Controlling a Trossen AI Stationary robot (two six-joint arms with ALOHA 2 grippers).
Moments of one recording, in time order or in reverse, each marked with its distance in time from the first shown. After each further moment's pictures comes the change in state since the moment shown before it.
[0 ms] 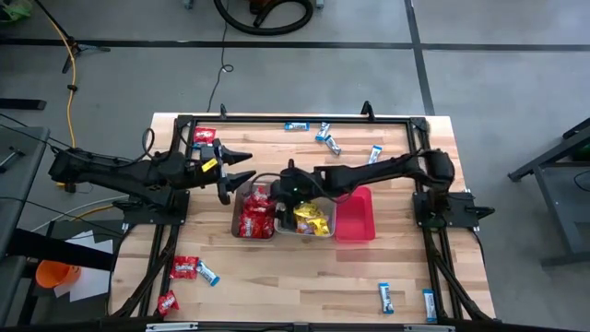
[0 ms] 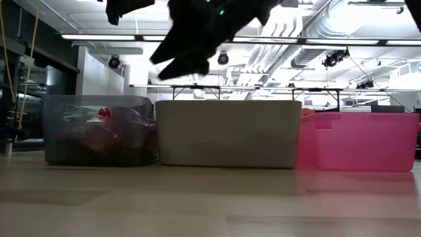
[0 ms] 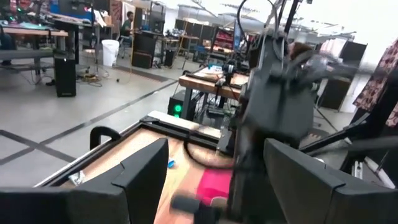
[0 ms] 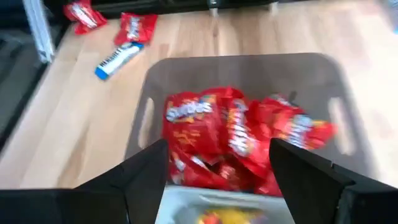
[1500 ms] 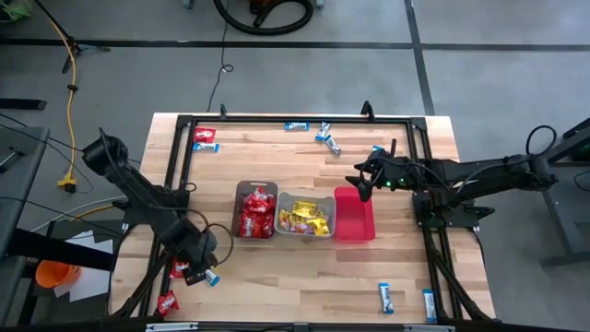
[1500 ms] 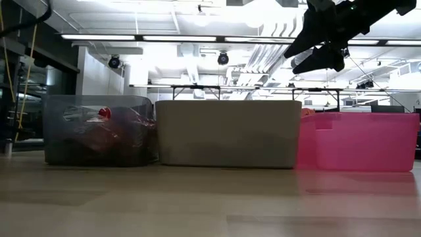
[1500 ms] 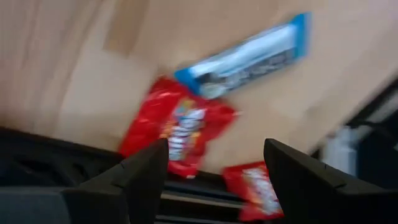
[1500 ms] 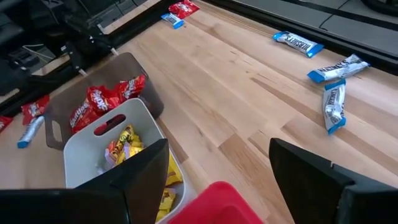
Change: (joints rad) left arm -0.673 0.548 0.150 -1.059 0.695 -1.106; right arm -0.024 -1.045 -0.841 -0.096 0.467 0.492
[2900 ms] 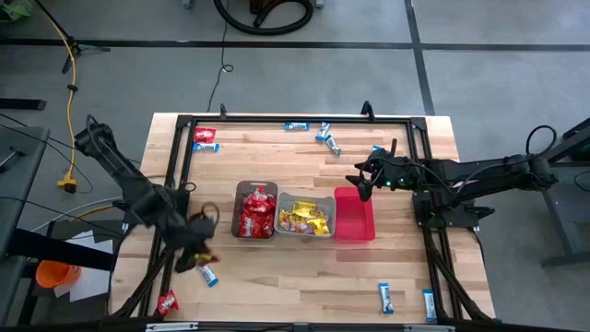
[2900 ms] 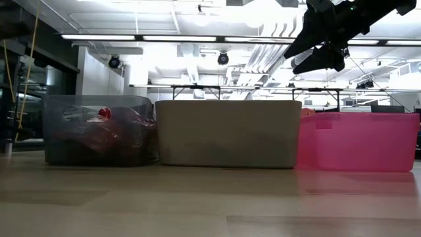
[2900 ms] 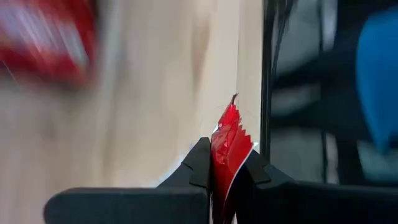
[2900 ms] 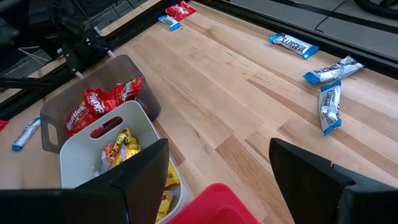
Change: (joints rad) left arm 0.047 -0.380 0.014 0.159 -0.380 0.388; right arm 0.000 0.001 0.001 -0.001 0.015 0.002
